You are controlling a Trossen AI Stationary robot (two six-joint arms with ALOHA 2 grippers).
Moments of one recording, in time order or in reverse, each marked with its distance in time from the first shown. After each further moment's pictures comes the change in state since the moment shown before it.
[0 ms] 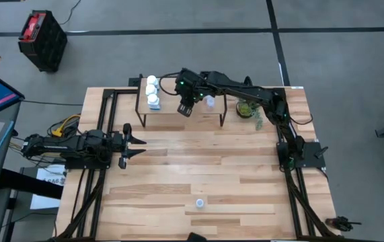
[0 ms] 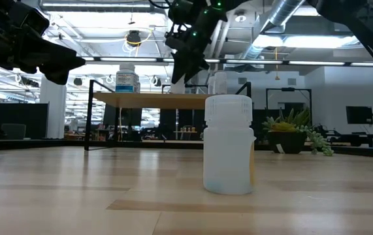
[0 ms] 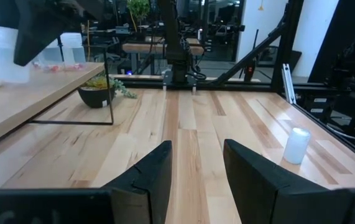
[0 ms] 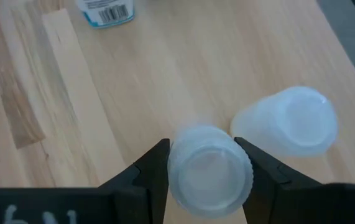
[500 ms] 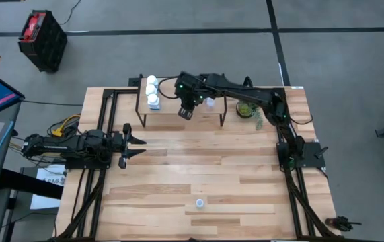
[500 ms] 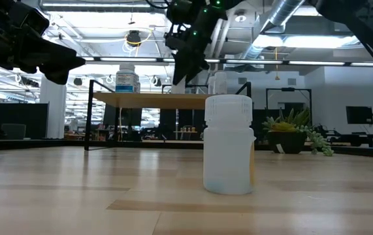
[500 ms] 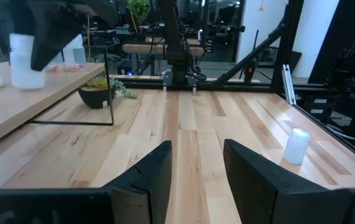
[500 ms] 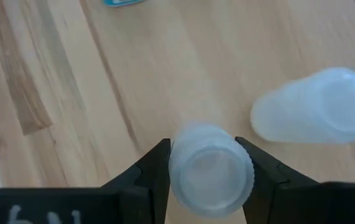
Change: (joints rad) left arm 0.000 0.000 0.000 0.000 0.000 0.000; right arm 0.027 0.003 -0.001 -0.040 -0.003 0.008
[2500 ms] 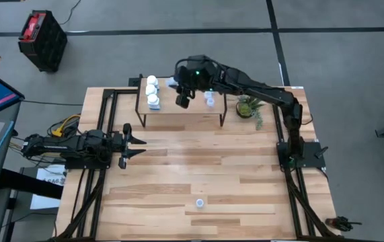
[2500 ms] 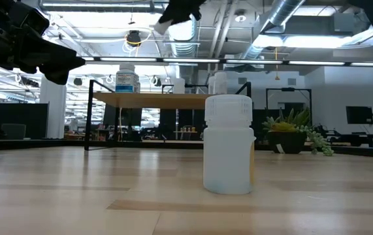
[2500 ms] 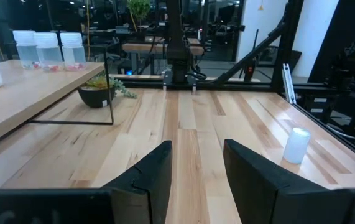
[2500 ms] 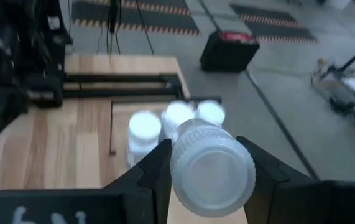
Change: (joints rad) left arm 0.000 0.000 0.000 0.000 0.000 0.001; right arm 0.052 -0.192 0.001 0.375 0.049 -0.270
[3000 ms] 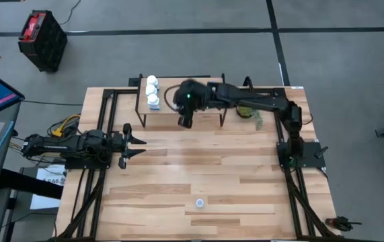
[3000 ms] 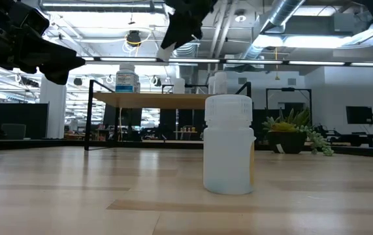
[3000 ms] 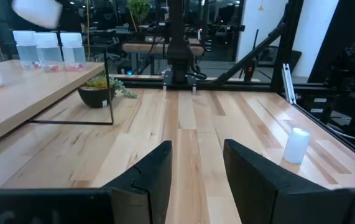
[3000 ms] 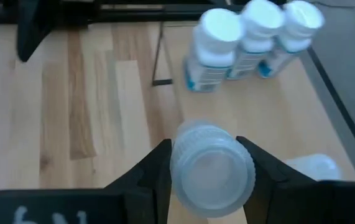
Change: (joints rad) left arm 0.000 0.000 0.000 0.000 0.000 0.000; right arm 0.088 0.000 -0.160 -0.128 0.022 0.128
